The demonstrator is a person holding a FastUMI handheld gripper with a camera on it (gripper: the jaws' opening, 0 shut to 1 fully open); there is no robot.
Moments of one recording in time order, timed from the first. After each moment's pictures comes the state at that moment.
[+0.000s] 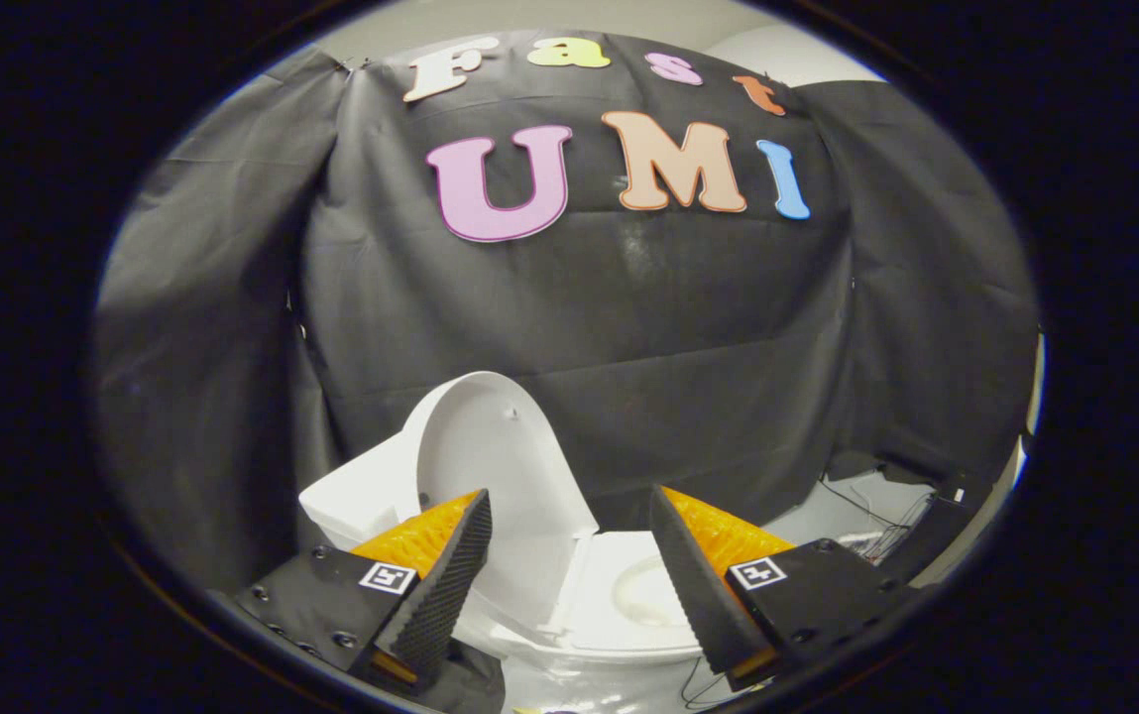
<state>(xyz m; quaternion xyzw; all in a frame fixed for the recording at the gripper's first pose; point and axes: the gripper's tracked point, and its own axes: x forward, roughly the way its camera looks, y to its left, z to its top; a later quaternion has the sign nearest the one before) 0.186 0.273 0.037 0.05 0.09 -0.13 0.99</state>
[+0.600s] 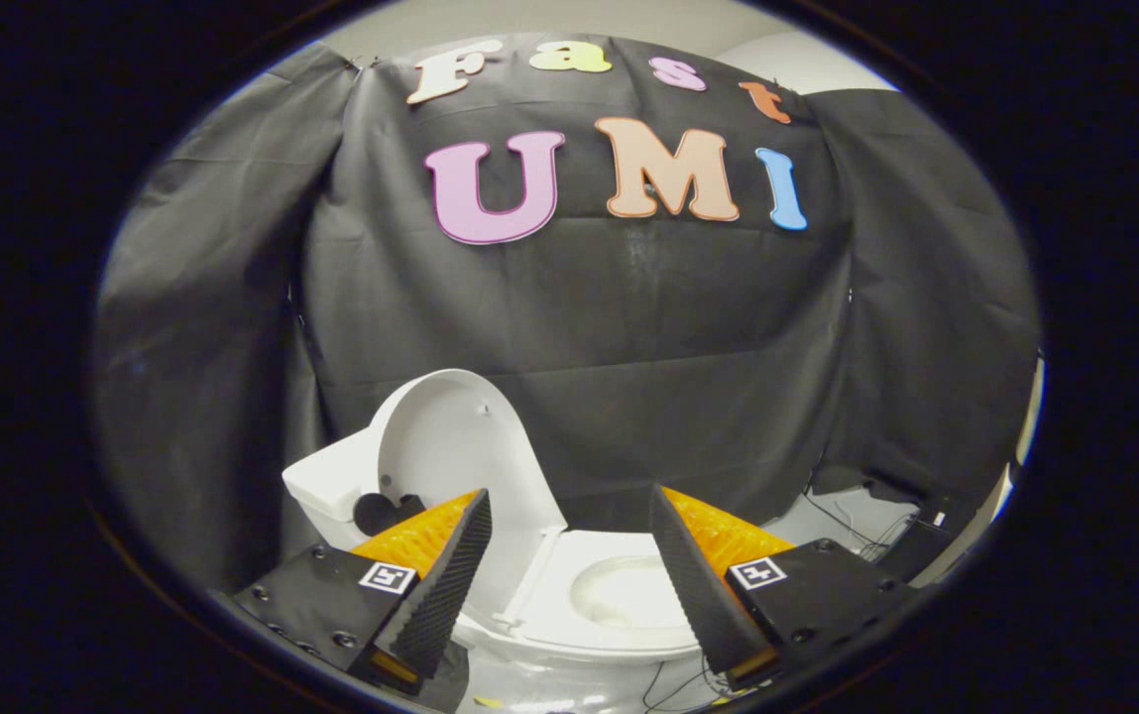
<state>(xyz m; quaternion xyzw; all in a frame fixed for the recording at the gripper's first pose) 0.156 0.229 0.050 0.03 0.09 -0.11 0.99</state>
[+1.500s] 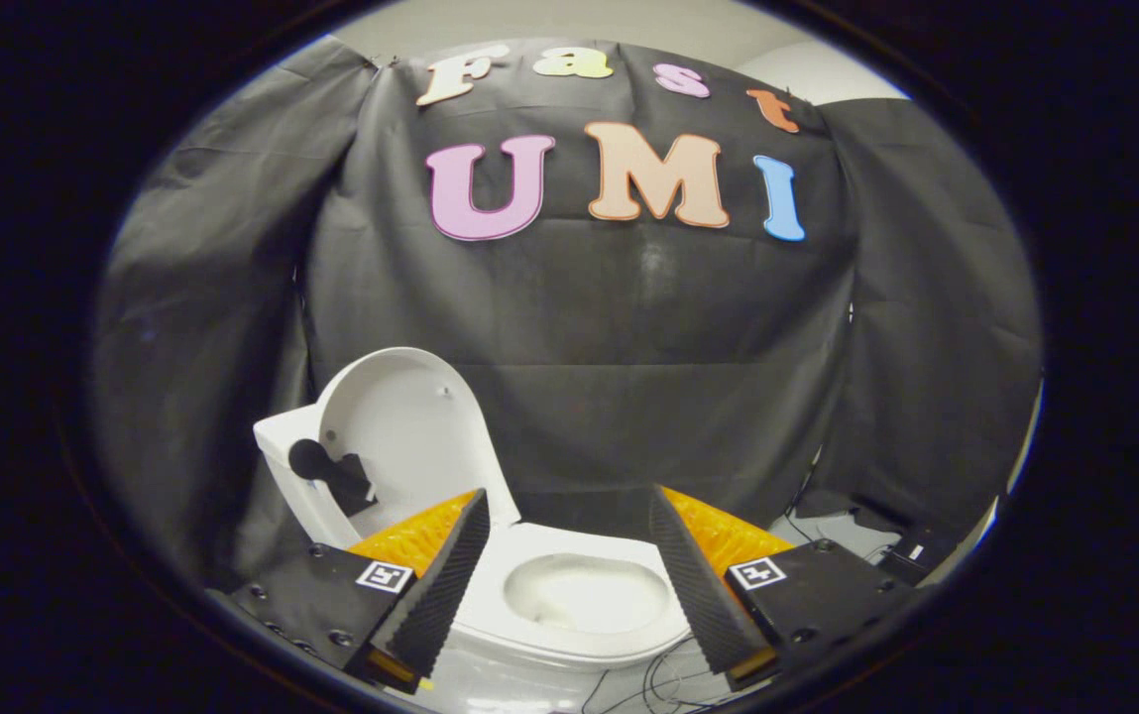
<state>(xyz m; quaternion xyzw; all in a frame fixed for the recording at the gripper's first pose) 0.126 0.141 0.025 -0.02 0.08 -0.09 0.99</state>
